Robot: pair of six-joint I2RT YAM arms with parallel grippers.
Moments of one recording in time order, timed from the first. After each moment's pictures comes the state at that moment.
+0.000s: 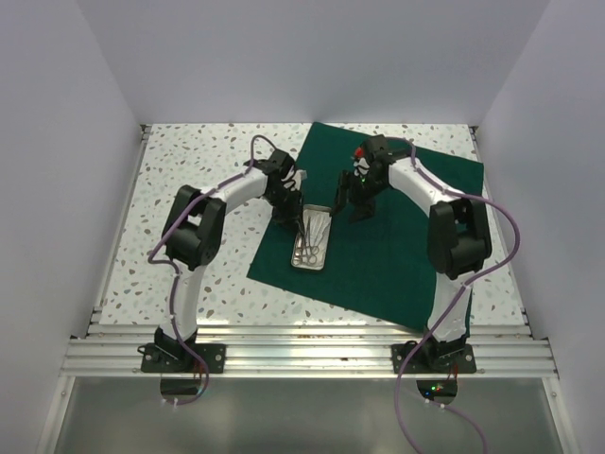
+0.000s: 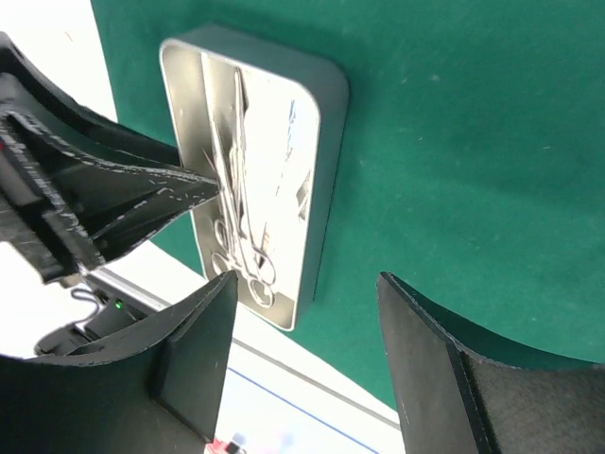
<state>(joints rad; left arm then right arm) -0.48 2.19 1.66 -0.78 0.43 -0.38 0.30 1.99 1.59 -0.84 -0.42 0.48</state>
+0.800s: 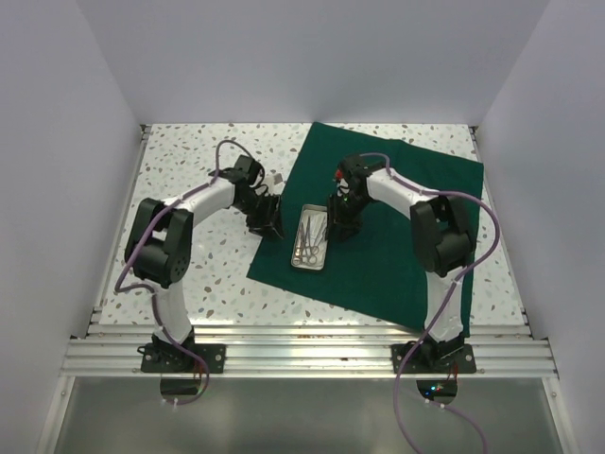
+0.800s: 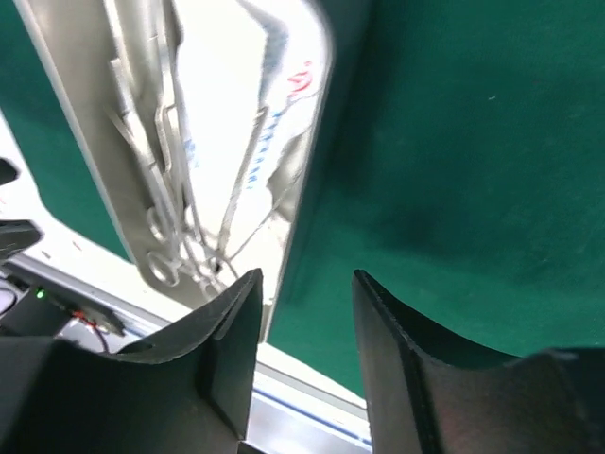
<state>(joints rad) -0.37 1.93 1.35 -0.69 0.51 -0.26 0.43 2.05 1.53 -0.85 -0.35 0.46</state>
